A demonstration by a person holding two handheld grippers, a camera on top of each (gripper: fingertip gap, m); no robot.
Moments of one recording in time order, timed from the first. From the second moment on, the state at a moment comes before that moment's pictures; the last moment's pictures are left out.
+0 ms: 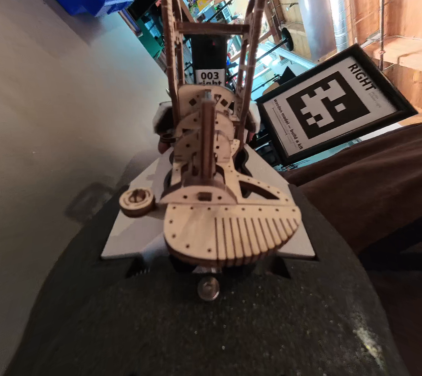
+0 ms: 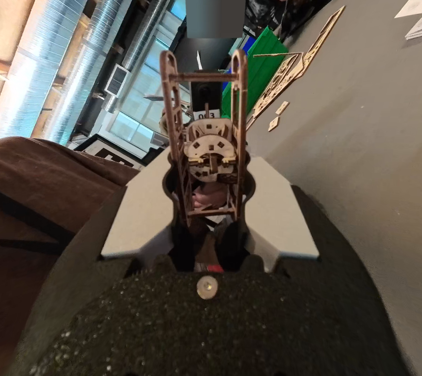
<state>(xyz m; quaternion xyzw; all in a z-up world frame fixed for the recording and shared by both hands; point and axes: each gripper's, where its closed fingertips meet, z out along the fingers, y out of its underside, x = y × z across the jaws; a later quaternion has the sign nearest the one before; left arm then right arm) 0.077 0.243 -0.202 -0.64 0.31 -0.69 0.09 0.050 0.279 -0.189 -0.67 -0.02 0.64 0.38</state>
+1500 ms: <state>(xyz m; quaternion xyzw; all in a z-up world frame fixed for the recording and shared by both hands) 0.074 0.230 -0.224 -0.67 0.40 -0.62 0.07 0.032 0.268 -0.211 -0.72 -0.06 0.62 0.31</state>
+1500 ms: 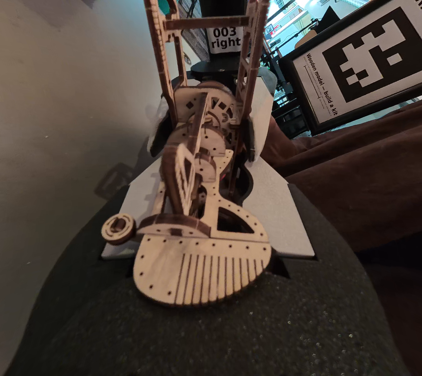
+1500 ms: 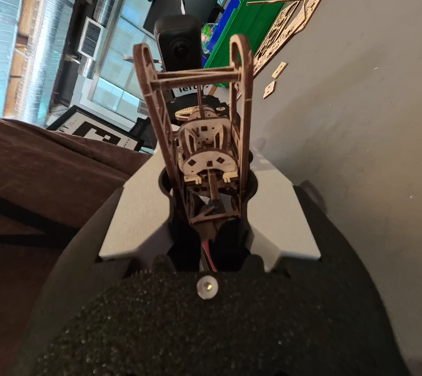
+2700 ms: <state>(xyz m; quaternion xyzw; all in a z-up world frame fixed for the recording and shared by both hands) 0.046 0.276 -0.255 -0.73 0.48 -0.46 0.16 0.088 0.290 -0.211 -0.76 -0.11 0.48 0.42</state>
